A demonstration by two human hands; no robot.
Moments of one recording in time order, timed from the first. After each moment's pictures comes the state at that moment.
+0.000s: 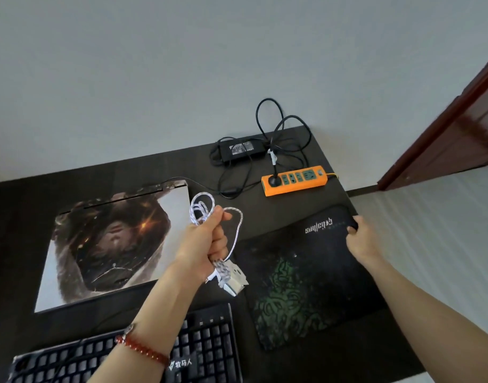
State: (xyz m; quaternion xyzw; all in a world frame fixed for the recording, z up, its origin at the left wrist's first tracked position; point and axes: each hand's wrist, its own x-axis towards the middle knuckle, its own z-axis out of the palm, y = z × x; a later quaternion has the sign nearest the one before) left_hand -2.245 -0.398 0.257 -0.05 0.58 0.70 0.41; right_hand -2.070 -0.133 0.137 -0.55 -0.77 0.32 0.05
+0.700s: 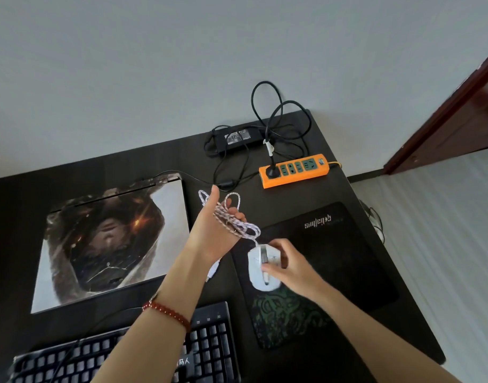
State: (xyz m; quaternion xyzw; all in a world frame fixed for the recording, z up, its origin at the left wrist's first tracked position) left_hand -2.268 -0.346 0.215 -0.19 0.39 0.74 0.51; right_hand -2.101 -0.252 0.132 -0.28 -0.74 0.61 -0.03
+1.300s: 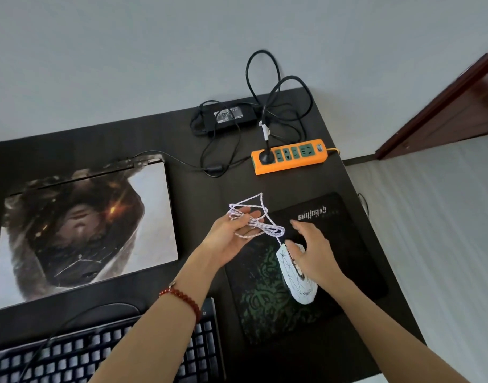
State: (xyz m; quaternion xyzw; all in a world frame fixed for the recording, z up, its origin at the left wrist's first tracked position) left_hand -2.250 -0.326 0.137 -0.11 0.45 0.68 0.57; right_hand -2.088 -0.208 0.120 -0.35 -0.85 0.39 0.00
